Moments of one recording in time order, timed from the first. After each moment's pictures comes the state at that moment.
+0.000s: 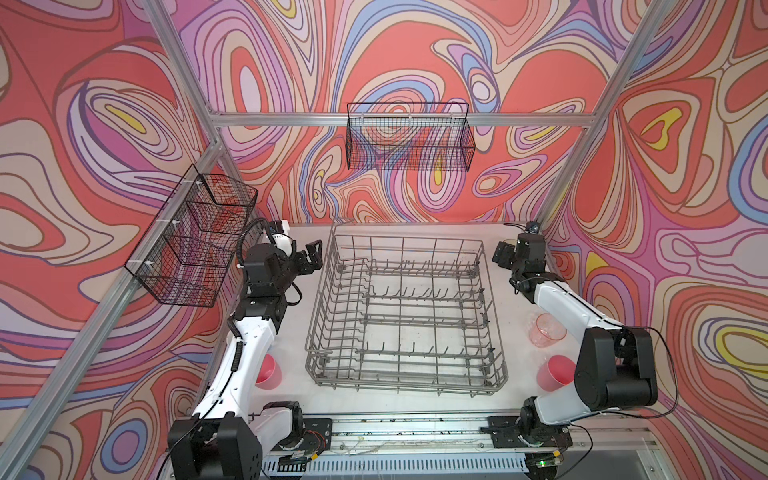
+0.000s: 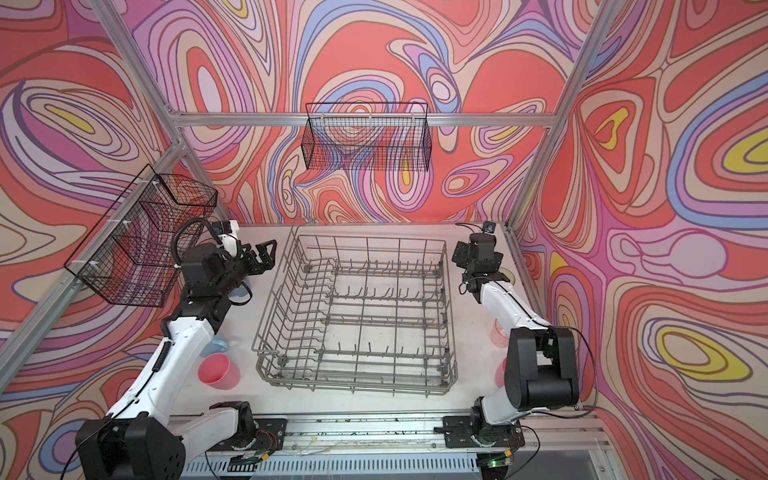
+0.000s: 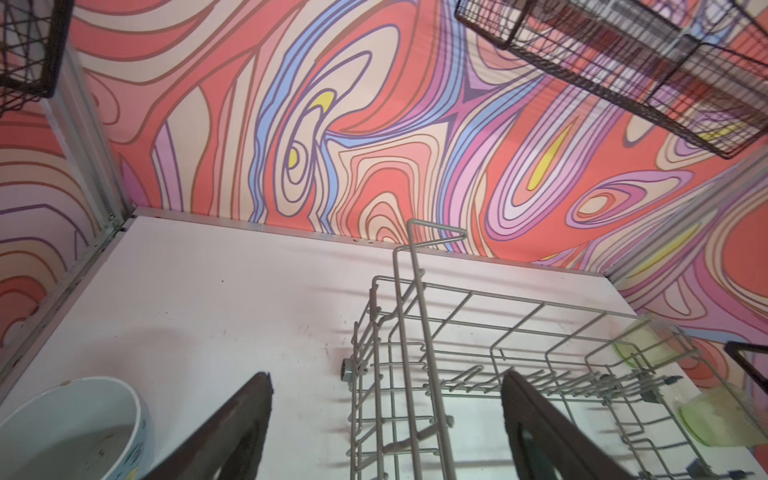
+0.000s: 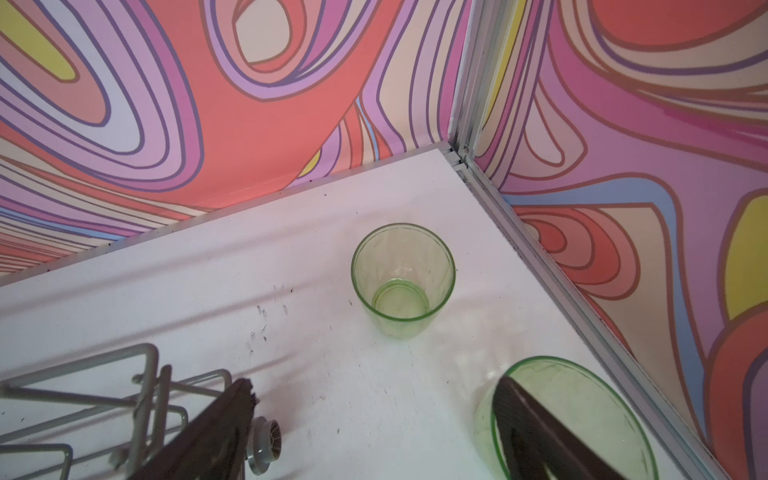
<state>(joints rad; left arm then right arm) 0.04 1.11 0.91 -0.01 0.28 -0.28 0.01 1.52 1.03 -0.02 0.27 0.24</state>
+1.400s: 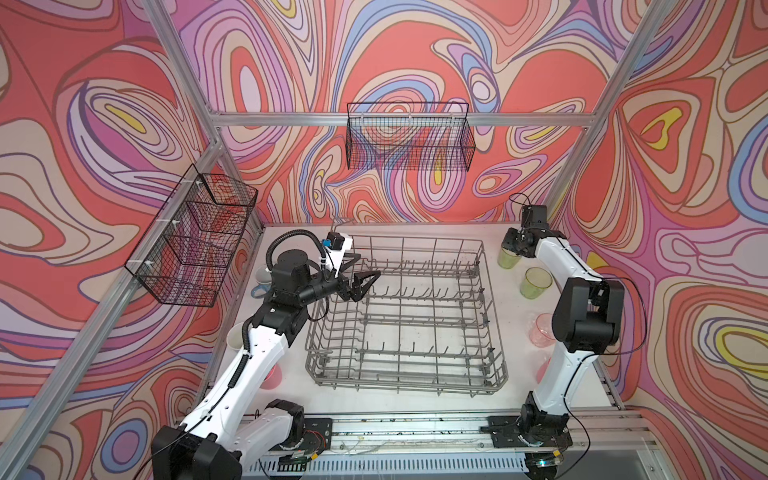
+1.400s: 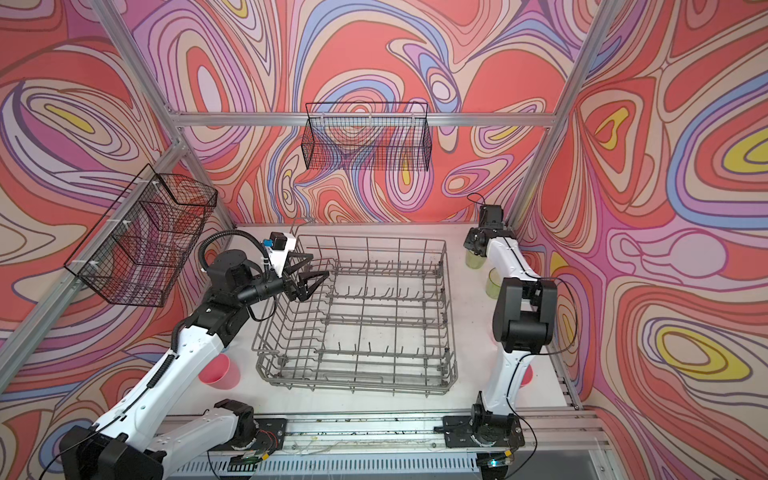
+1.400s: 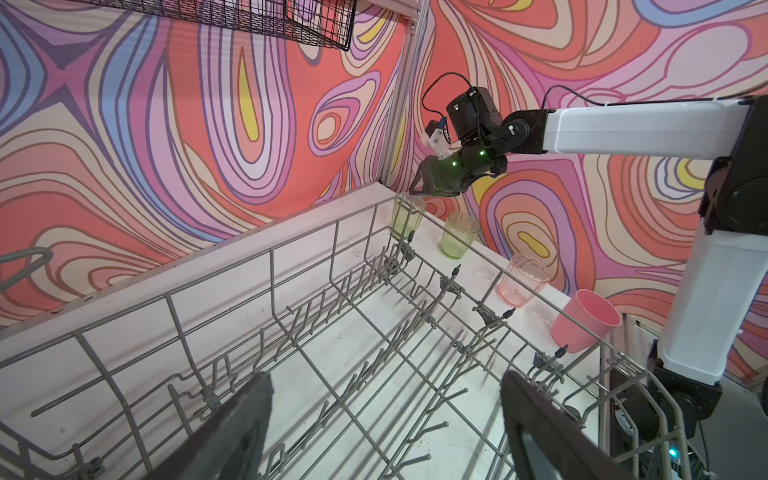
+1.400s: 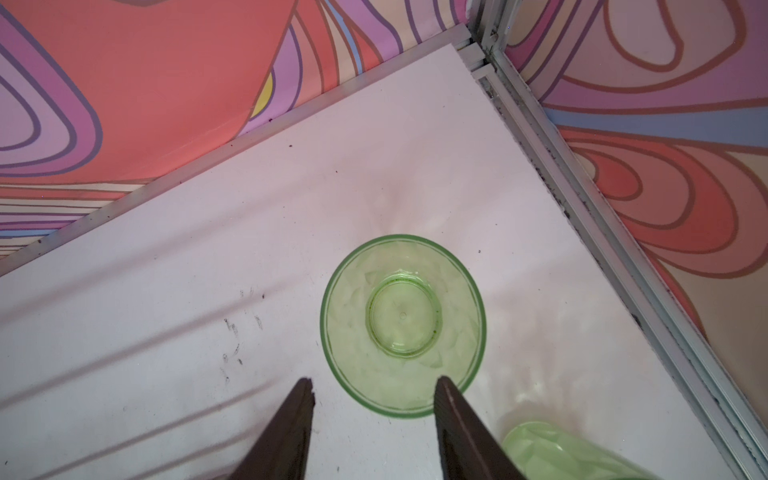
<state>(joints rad) -0.26 1.06 0.90 -0.04 0.67 -0.09 -0.11 1.97 1.63 -0.51 0.08 0.32</state>
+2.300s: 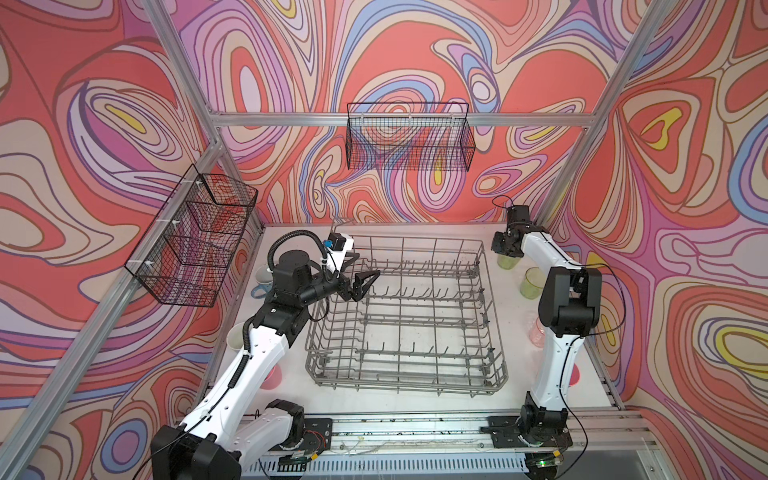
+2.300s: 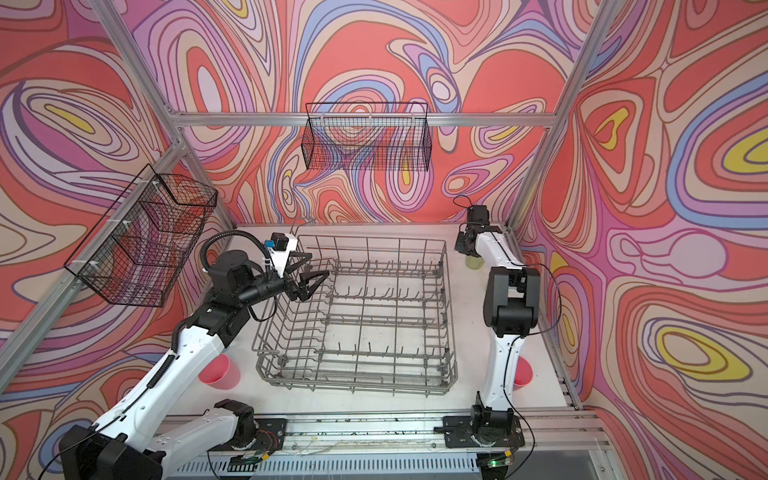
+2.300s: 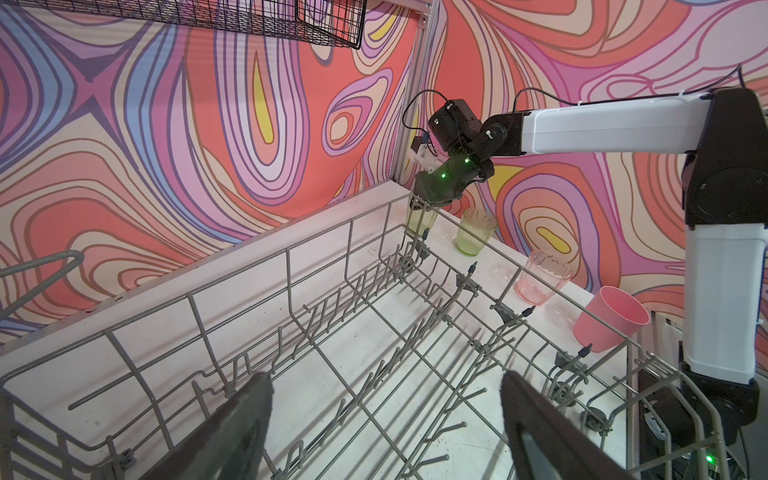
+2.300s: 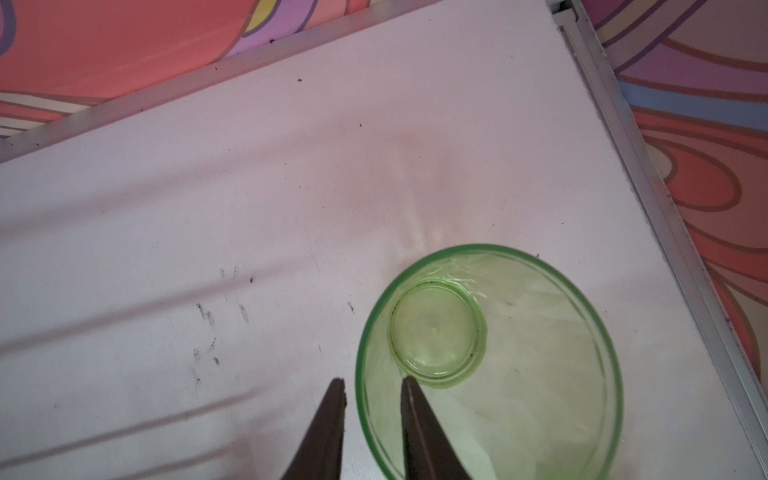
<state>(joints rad) -0.28 1.06 0.90 -0.05 0.62 -0.06 -0.07 2.14 1.78 -0.61 0.10 0.24</state>
